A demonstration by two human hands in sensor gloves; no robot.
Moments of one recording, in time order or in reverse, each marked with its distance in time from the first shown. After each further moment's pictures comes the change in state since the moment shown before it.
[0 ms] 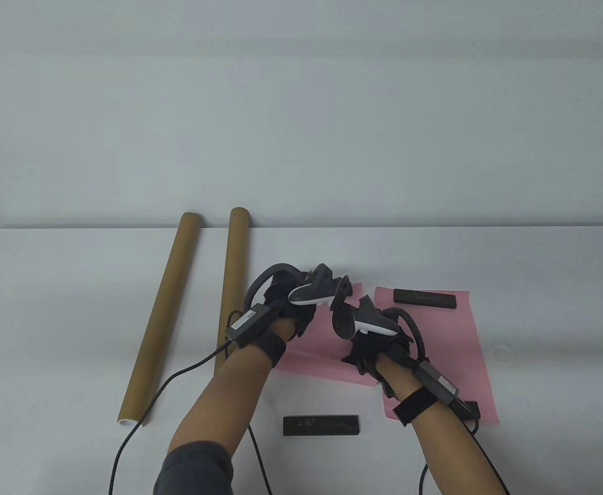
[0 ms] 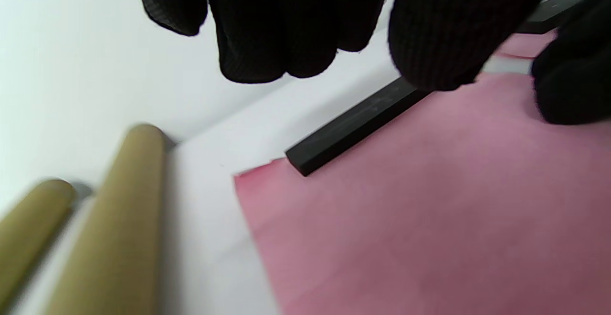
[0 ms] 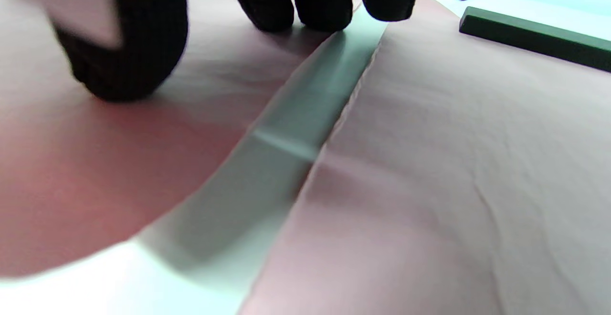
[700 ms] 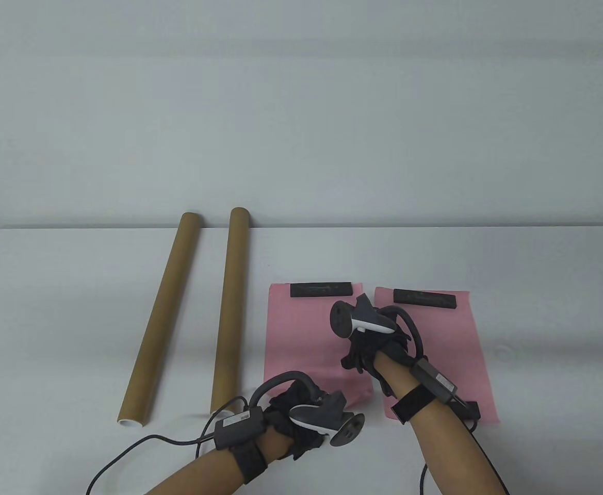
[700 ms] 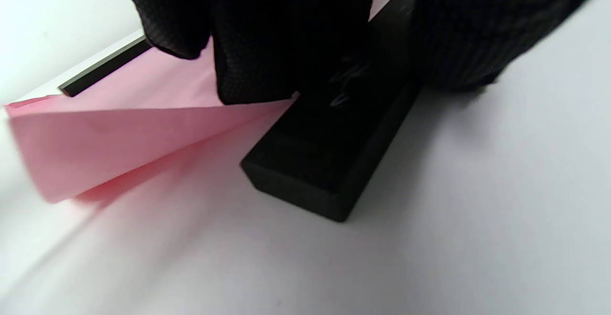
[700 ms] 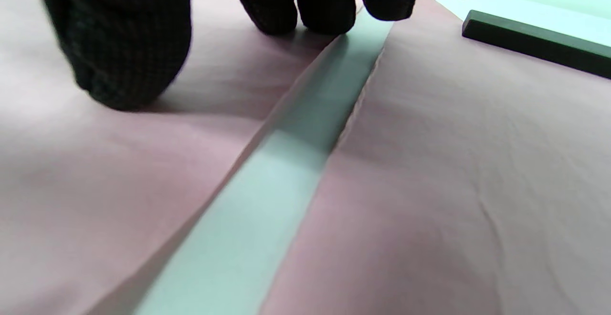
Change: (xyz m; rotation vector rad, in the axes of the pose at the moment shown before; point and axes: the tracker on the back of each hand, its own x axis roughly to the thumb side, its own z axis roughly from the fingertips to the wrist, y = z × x) left_hand 0.105 -0.077 0.170 0.048 -0.448 -0.152; right_hand 0.003 -0.003 -0.003 0.015 0.004 0.013
